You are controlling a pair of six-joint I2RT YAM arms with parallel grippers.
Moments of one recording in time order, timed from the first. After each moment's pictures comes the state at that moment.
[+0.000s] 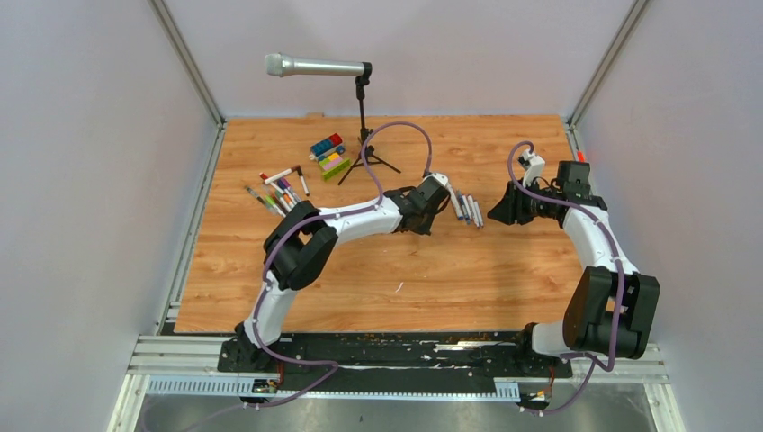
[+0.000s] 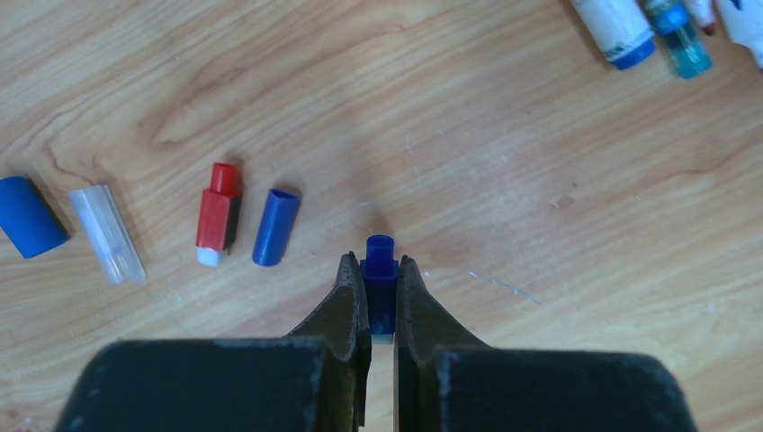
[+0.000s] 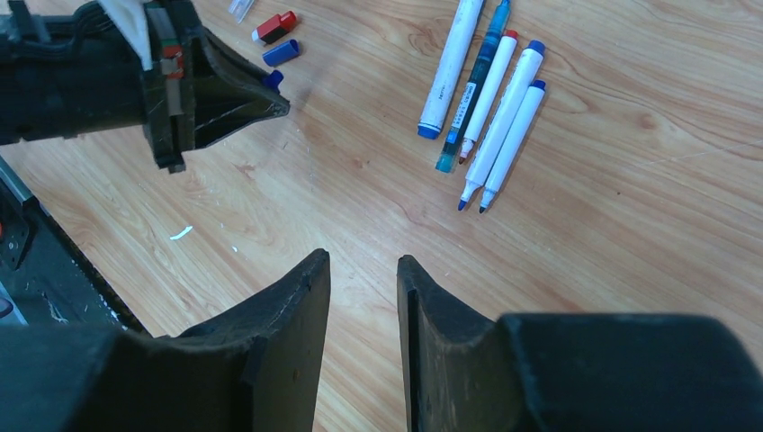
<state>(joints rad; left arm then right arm) -0.92 2.12 1.59 -0.40 -0.27 -0.38 -0.19 1.39 0.96 -0.51 -0.82 -0.29</state>
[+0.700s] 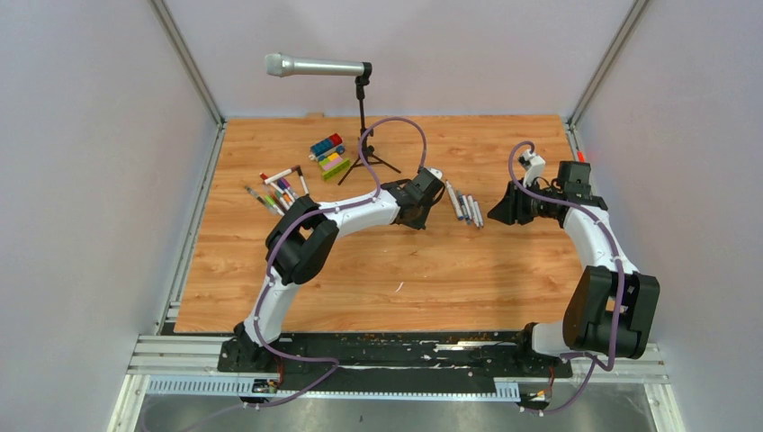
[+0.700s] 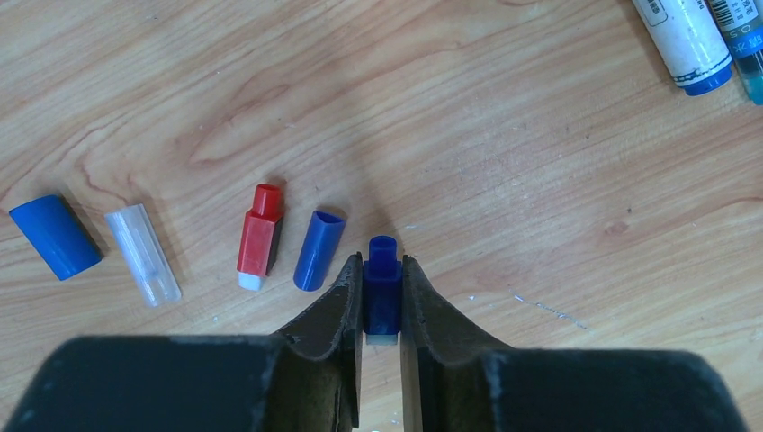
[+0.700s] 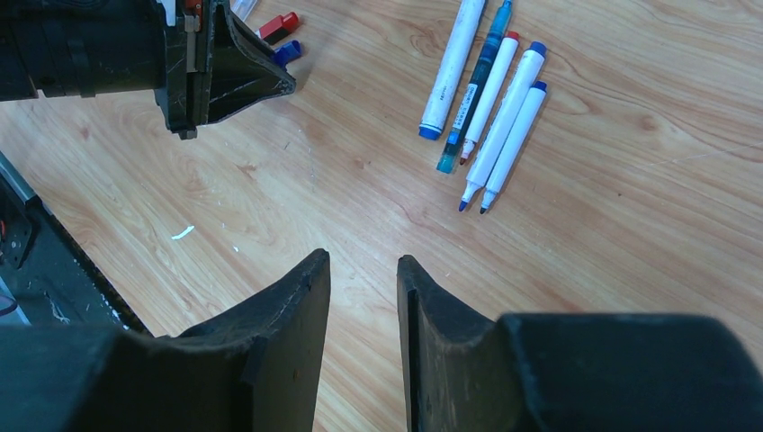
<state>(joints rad) -0.86 2.17 1.65 -0.46 -0.23 -0.36 -0.19 1.39 0.96 -0.51 -0.83 -0.29</state>
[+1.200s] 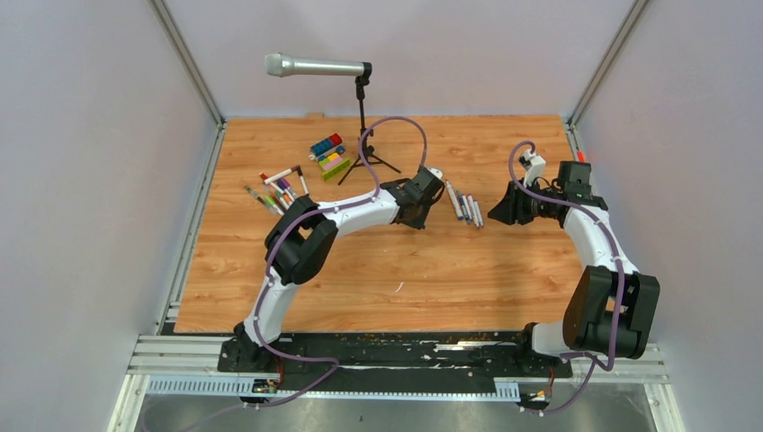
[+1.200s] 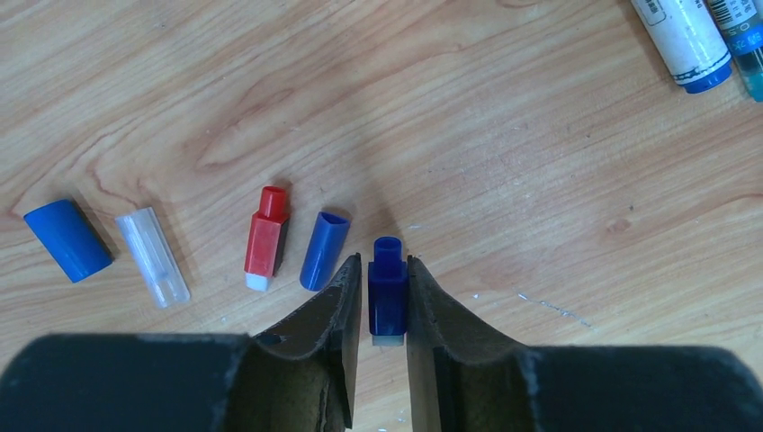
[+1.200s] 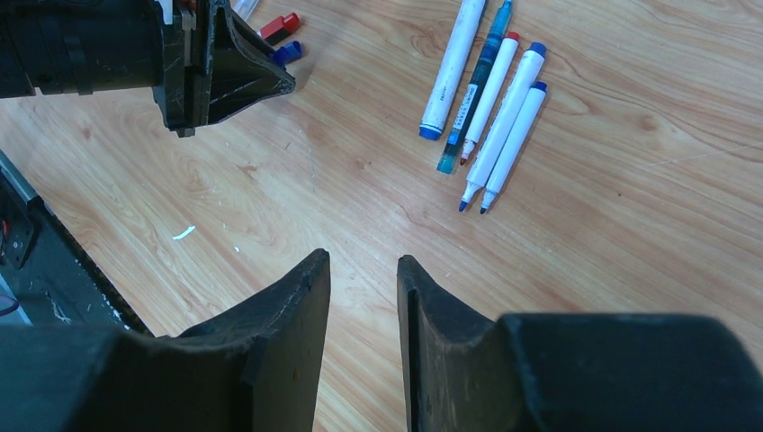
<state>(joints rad) -0.86 2.17 1.65 -0.46 -0.23 -0.34 -0.19 1.39 0.96 -0.51 -0.83 -0.29</state>
